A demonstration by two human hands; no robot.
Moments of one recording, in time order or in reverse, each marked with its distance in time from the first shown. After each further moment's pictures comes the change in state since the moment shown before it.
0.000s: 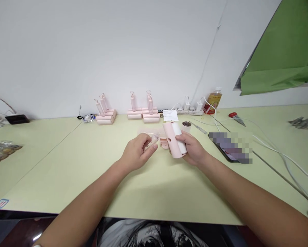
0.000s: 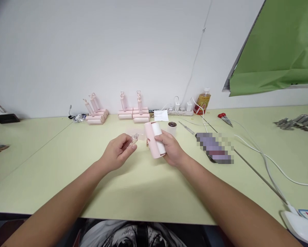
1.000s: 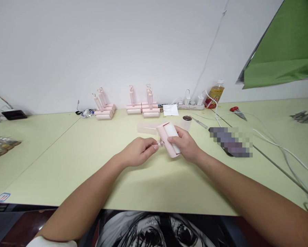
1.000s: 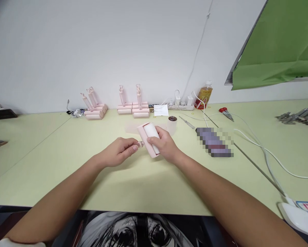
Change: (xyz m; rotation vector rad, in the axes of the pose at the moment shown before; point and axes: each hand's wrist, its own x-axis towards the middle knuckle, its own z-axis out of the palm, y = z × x) left_hand 0.002 0.002 -0.007 -0.109 -0.384 0.052; right_hand -0.003 0.012 0.000 -0.475 0.022 -0.154
